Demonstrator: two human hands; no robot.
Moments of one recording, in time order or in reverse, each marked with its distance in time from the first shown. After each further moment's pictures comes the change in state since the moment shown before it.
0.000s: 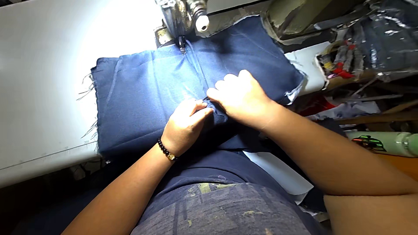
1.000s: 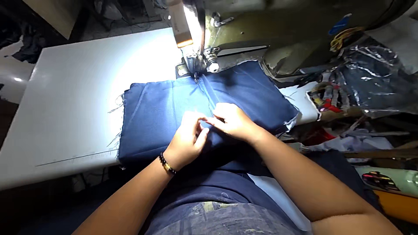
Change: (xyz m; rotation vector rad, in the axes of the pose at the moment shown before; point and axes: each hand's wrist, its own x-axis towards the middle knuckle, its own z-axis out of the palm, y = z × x) left_hand 0.009 0.003 -0.031 -0.184 -0.077 -0.364; right_hand 0.018 0.000 0.036 0.576 0.252 0.001
